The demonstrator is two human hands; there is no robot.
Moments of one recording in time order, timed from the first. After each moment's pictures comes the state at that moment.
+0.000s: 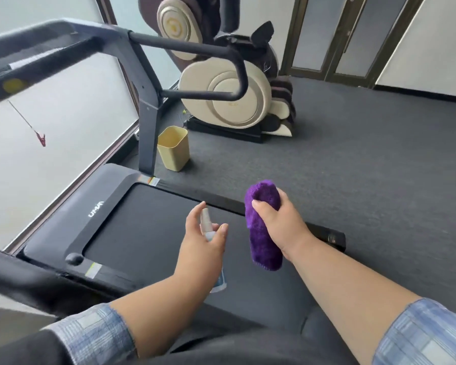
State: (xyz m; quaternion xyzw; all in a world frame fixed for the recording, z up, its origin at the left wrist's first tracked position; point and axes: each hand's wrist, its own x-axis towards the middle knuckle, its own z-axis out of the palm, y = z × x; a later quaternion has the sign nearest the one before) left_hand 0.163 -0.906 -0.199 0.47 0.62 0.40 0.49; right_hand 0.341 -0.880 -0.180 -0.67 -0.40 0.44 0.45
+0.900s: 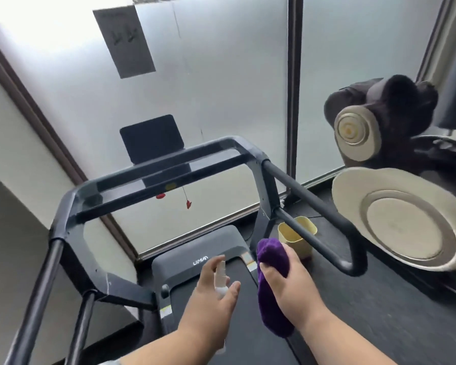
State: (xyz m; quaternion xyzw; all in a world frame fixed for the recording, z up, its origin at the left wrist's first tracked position) left_hand 0.243 -0.612 -0.023 0.33 0.80 0.45 0.23; right_hand 0.374 -0.476 -0.025 -0.36 -0.69 0.56 0.29
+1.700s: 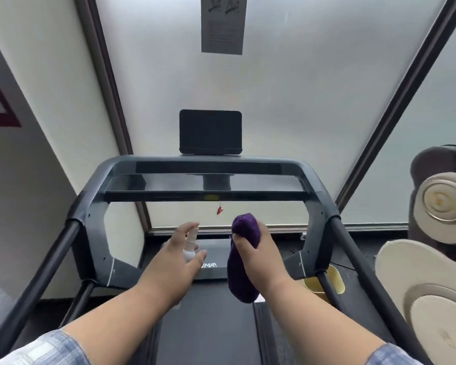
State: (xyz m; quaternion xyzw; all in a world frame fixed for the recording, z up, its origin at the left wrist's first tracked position) left_hand 0.004 -0.561 0.036 0.26 0.85 0.44 0.09; right_hand 0.094 -0.380 0.051 -0.26 -0.75 0.59 0.15
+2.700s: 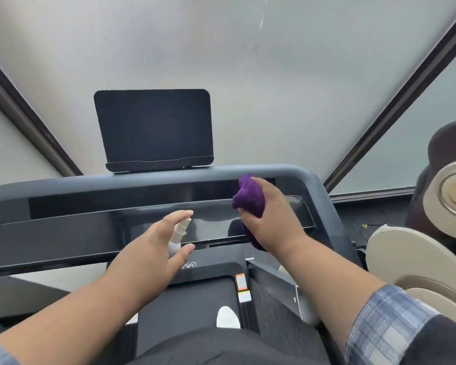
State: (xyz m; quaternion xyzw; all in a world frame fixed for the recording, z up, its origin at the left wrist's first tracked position) left_hand -0.246 -0.353 0.035 0.33 0.88 0.30 0.15; right_hand -0.153 -0.100 0.044 -0.25 -0.87 0.40 0.13
